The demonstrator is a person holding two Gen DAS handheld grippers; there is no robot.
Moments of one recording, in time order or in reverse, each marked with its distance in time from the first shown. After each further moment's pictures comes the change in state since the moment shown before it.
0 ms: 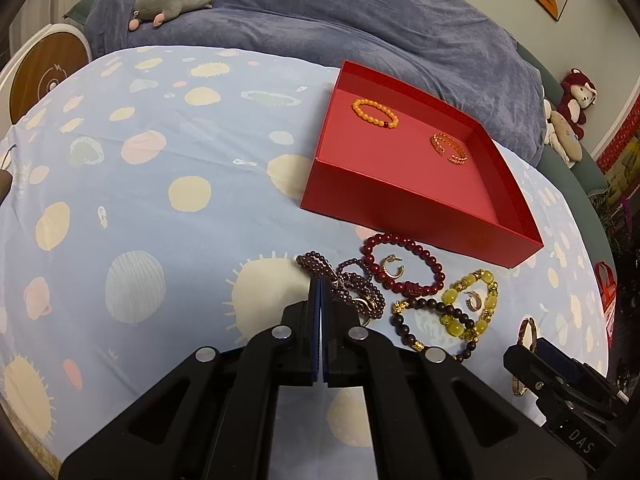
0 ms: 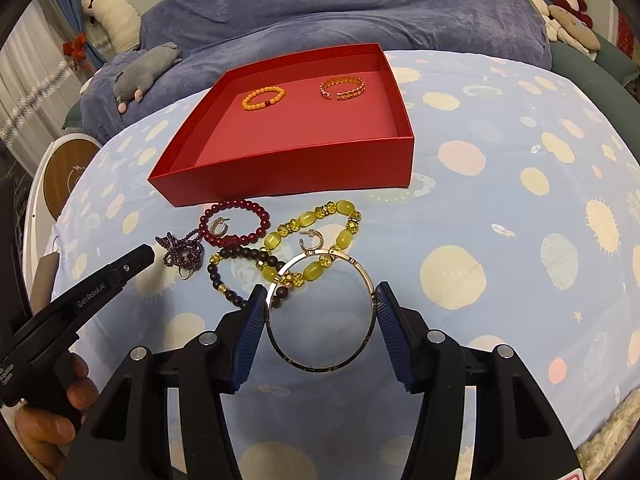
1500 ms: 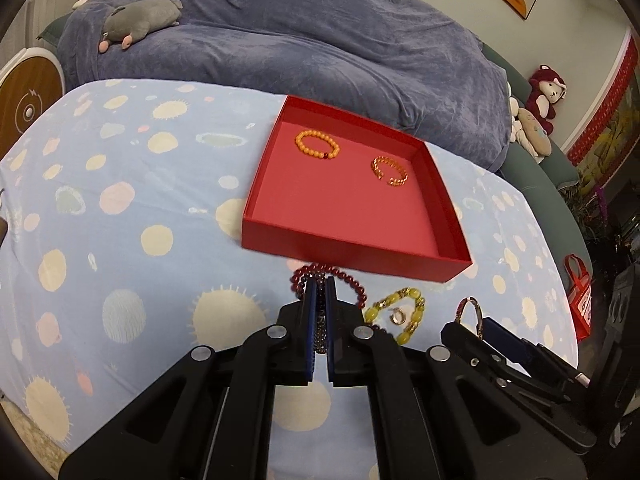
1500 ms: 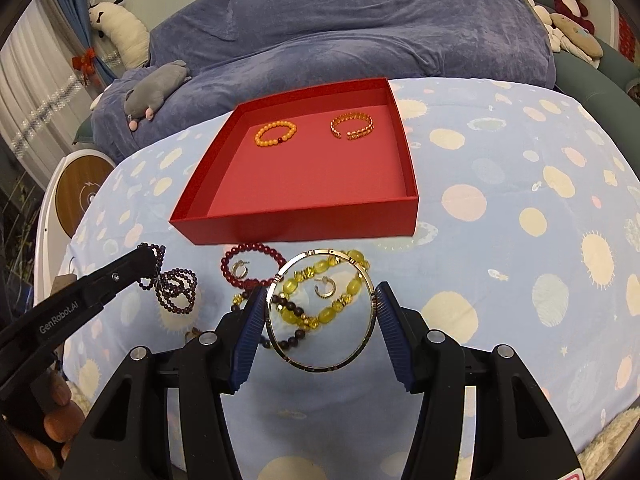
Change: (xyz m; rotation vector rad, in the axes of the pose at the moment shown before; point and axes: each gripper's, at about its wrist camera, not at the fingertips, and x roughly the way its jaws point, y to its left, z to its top) left arm -0.047 -0.043 0.034 0.063 -0.034 -0.093; right arm -0.022 0.002 0.034 0.001 -0.058 0.040
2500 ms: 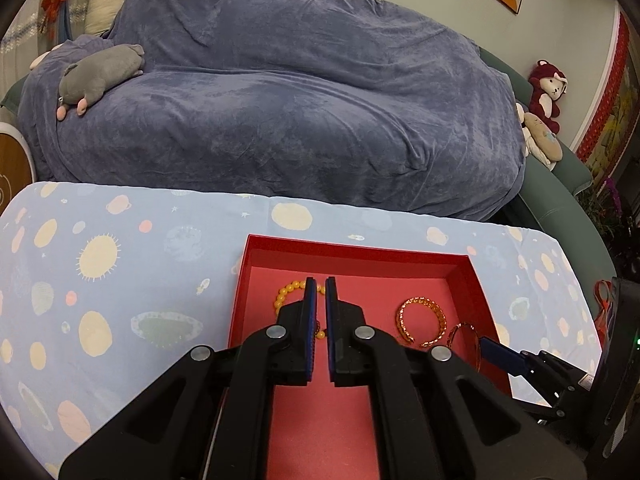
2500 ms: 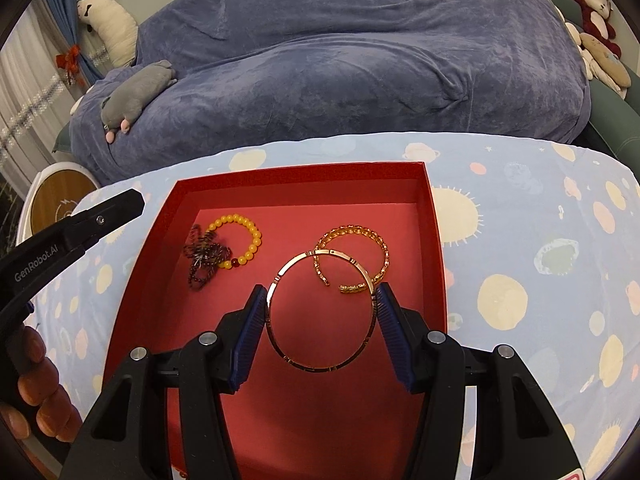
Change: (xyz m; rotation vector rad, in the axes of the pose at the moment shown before) left arm 0.134 -0.010 0.162 0.108 -0.071 0.033; right arm 0.131 -0.010 0.157 -0.059 0.024 -0.020
